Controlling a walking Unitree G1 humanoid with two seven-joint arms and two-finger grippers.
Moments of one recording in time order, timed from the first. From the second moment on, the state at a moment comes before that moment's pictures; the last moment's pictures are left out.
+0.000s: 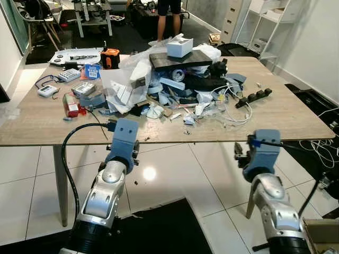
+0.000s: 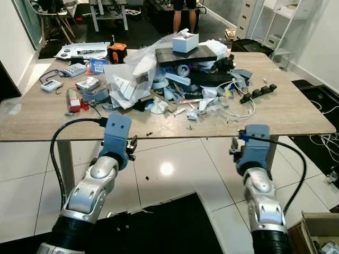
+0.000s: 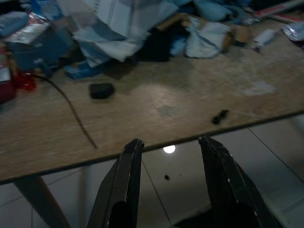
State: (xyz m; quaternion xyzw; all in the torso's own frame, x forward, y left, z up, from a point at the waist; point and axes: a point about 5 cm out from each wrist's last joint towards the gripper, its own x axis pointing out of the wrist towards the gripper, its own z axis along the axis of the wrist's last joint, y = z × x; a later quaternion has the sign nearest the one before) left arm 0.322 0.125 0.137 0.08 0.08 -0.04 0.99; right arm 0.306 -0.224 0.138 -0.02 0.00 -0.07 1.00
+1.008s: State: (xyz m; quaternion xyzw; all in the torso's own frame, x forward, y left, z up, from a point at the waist) left arm 0.324 0.146 0.136 0.05 0.09 -0.01 1.00; right arm 0.333 -0.189 0.143 0.01 -0.01 -0.04 1.00
